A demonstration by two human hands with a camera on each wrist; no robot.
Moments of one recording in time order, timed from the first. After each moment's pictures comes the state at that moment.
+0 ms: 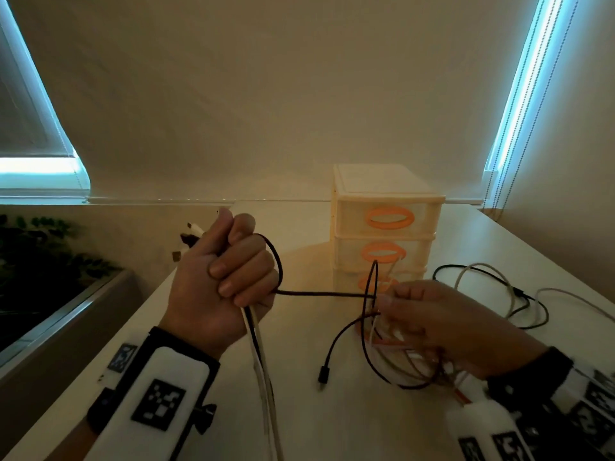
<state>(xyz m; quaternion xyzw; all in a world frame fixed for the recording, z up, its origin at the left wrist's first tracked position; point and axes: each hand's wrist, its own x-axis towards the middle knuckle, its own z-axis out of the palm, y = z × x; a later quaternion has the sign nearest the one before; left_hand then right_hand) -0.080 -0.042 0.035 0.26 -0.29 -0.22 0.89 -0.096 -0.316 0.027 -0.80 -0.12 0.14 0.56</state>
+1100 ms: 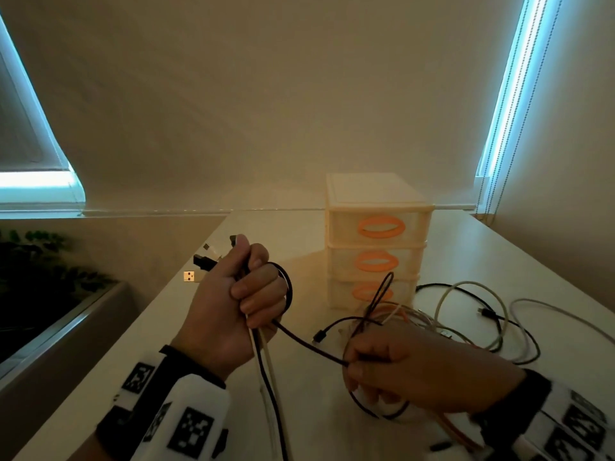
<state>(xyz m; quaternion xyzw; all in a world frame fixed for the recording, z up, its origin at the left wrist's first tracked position) -0.068 -0.052 0.015 0.29 -0.21 -0.19 0.91 -0.107 -0.302 0.023 -0.88 -0.28 0.19 0.33</state>
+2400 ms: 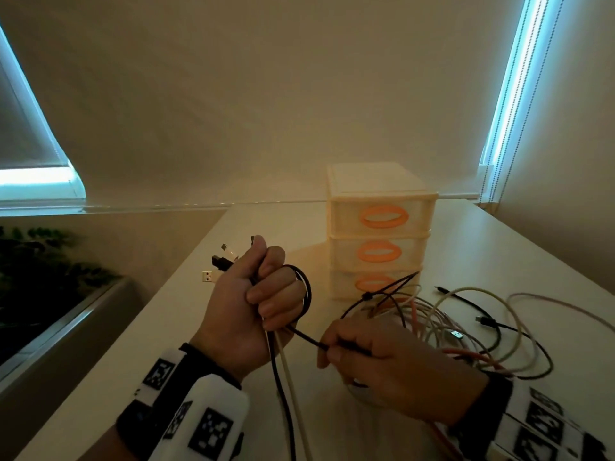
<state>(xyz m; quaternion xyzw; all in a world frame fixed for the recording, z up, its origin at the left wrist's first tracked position) -0.075 -0.067 0.007 0.29 -0.21 -0.22 0.91 -0.109 -0.279 -0.005 -0.84 -0.32 0.10 0.43</state>
